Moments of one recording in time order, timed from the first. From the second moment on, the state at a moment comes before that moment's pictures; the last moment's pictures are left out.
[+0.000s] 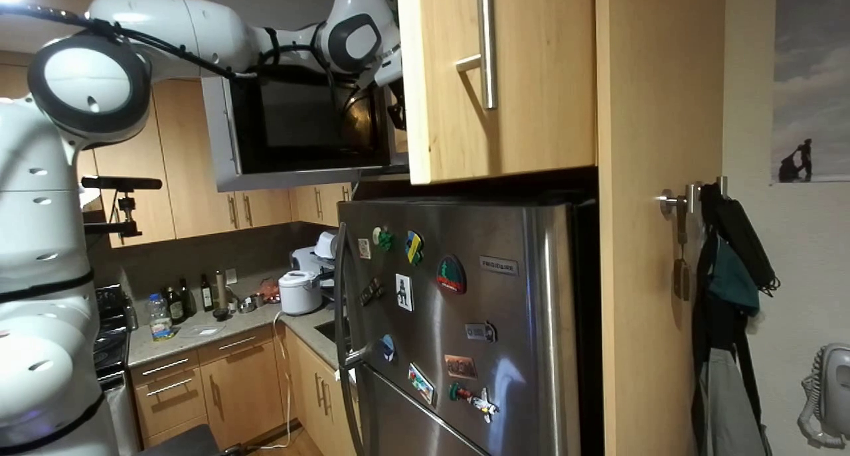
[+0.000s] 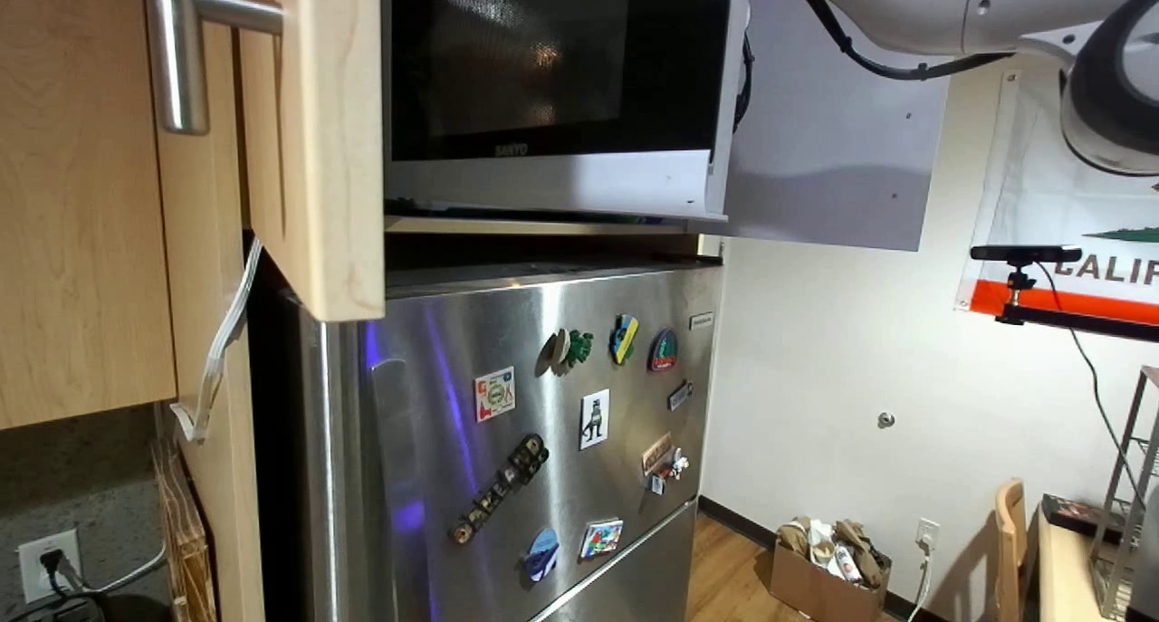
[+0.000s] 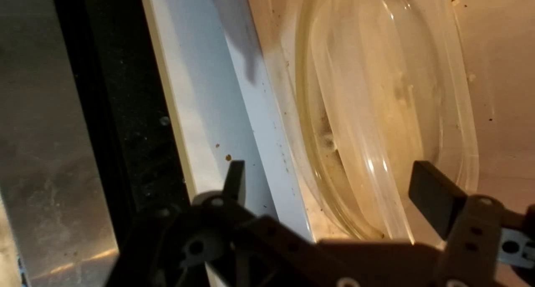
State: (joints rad) arm -0.08 0.06 0.01 -1.40 0.24 2.19 1.62
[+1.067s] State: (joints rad) arm -0.08 0.20 0.00 -1.22 0.19 2.14 1.62
